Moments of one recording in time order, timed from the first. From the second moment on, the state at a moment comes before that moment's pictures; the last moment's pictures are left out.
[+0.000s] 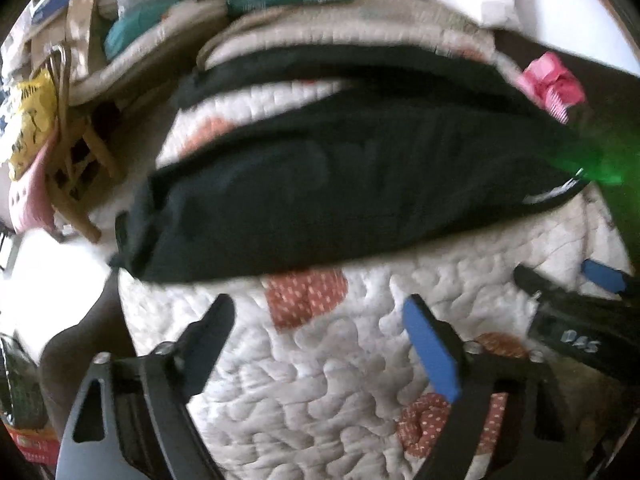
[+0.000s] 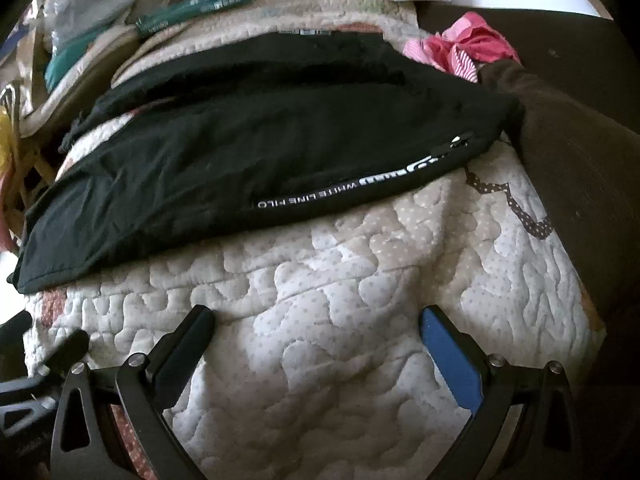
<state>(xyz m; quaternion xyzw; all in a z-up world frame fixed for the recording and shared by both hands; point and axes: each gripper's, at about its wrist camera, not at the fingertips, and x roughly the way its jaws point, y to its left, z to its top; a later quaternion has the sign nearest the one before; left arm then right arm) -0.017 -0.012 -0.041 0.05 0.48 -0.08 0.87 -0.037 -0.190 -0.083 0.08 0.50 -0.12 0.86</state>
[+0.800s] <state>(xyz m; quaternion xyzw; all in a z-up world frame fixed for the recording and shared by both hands) -0.011 0.045 0.216 -0.02 0.21 -0.07 0.97 -0.076 -0.194 0.137 -0.04 0.21 -0.13 0.97</state>
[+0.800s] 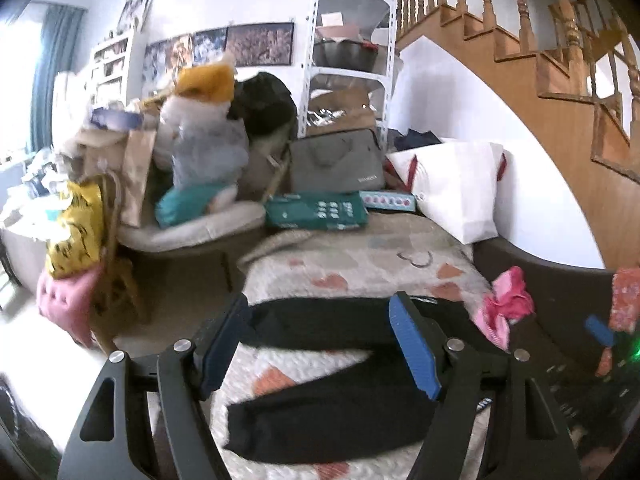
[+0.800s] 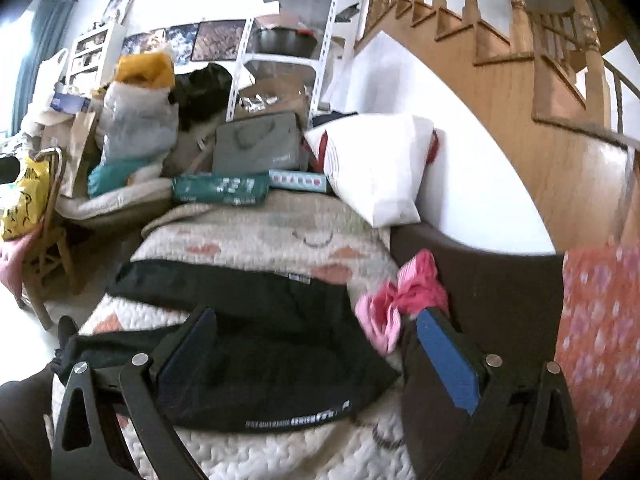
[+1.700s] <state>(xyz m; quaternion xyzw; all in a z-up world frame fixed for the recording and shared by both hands) 0.140 0.104 0.087 -0.05 0.39 -0.01 0.92 0.108 -0.260 0.112 -0.02 0.34 -0.02 0.94</state>
